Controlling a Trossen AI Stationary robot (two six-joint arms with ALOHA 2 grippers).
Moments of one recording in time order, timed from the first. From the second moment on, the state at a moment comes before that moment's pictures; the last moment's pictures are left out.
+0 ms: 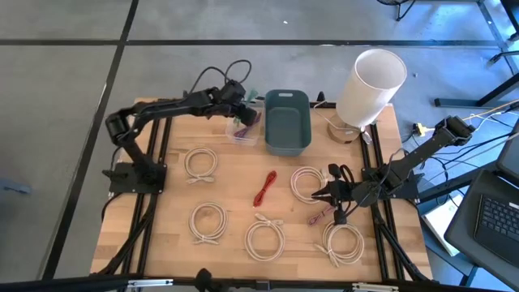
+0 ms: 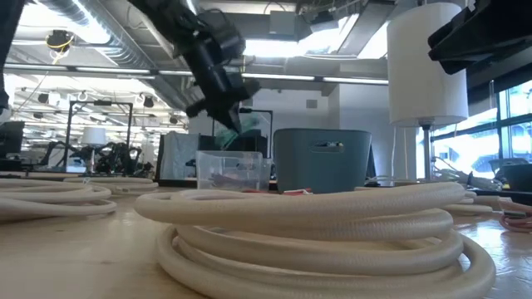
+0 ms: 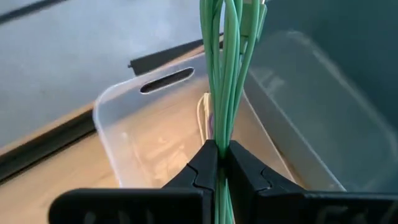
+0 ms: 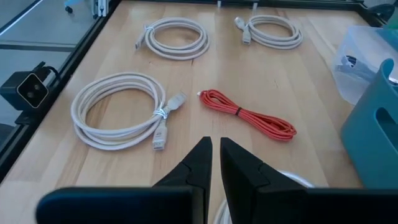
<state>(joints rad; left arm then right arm) 0.57 1.68 1.24 -0.42 -0.16 -0.41 0.62 0.95 0.54 -0.19 0.50 0.31</state>
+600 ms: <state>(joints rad) 0.59 1.84 1.24 -0.42 -0.09 -0.44 0.62 0.95 0.54 -0.19 0.50 0.31</state>
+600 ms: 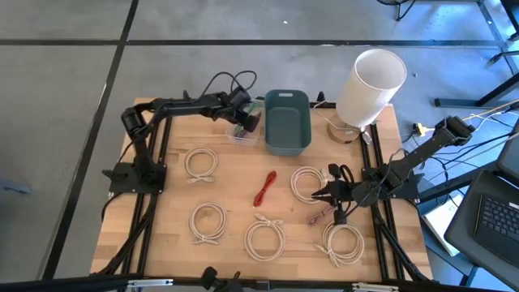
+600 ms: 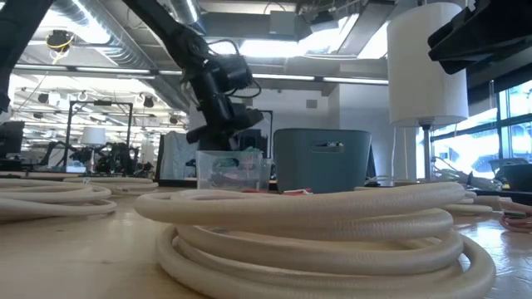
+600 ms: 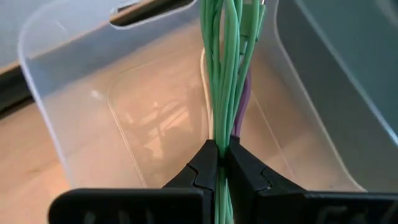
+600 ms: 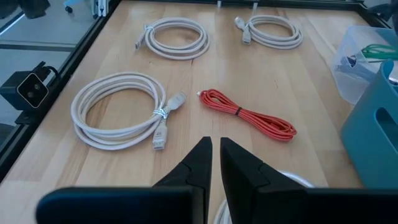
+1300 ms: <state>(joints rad) 0.60 1.90 1.27 -0.46 0.00 -0.46 0.62 0.95 0.54 -0.18 0.51 0.29</state>
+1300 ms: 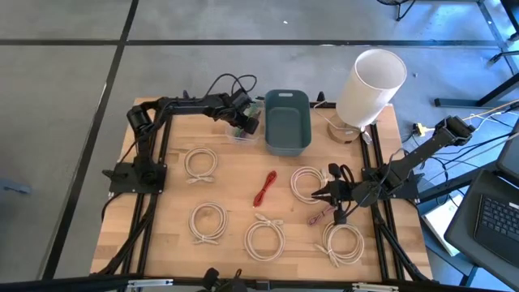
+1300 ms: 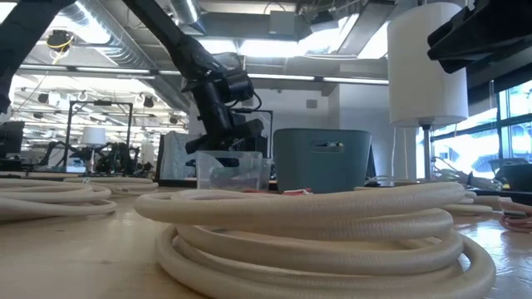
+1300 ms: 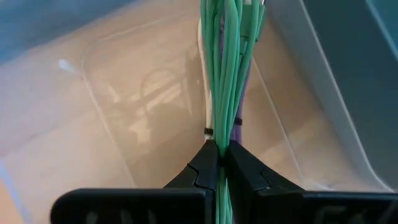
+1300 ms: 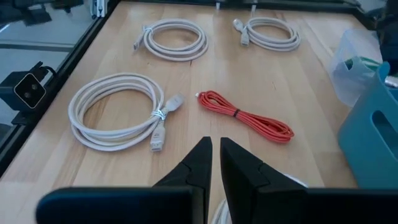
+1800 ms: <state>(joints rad) 0.60 1.91 1.60 -0.80 -0.05 -0.42 0.62 0.95 0.54 -0.16 0.53 0.25</state>
